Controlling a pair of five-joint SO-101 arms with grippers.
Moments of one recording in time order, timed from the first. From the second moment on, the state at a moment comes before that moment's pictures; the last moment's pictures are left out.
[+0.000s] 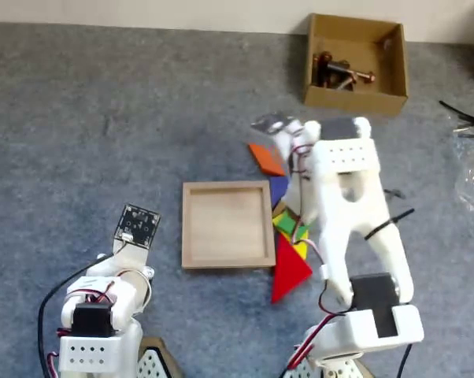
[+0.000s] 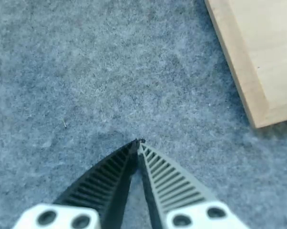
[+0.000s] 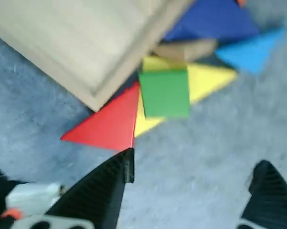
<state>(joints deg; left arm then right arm) -5.8 -104.0 96.0 76.1 -10.9 -13.9 -0.4 6.1 93.1 41.2</state>
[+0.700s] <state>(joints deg) -5.8 -104.0 96.0 76.1 -10.9 -17.8 -0.4 29.8 68.2 50.0</state>
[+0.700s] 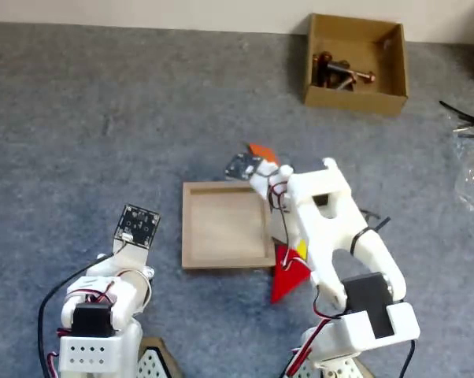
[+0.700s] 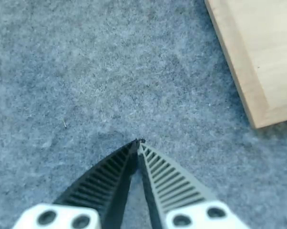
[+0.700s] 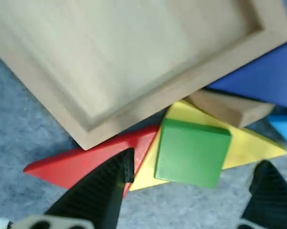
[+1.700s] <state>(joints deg) -5.8 -104.0 96.0 76.1 -10.9 -17.8 -1.3 36.1 60.2 48.5</state>
